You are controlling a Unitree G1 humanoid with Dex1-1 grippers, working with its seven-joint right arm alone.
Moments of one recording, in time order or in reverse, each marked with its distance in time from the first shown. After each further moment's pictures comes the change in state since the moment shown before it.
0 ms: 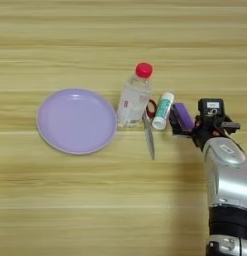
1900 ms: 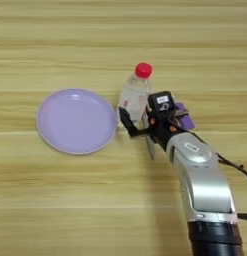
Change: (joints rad) arm 0.059 0.053 0.201 -0.318 0.023 0.122 0.138
